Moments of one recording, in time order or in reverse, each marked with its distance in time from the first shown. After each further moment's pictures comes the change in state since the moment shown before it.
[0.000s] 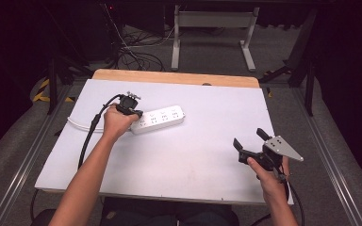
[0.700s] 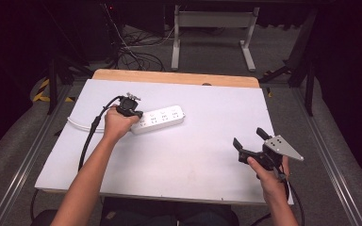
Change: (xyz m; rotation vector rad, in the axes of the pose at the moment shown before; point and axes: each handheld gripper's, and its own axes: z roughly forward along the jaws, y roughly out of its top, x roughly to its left) left arm -0.003 -0.004 0.001 -0.023 0.012 -0.012; right arm 0.000 0.002 0.000 -0.002 0.009 0.001
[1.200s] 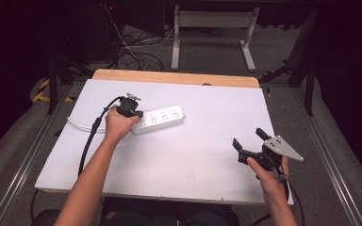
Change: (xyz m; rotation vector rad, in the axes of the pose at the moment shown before) left arm -0.003 -0.001 0.001 -0.016 0.016 -0.022; right arm 0.001 0.000 0.000 0.002 0.003 -0.003
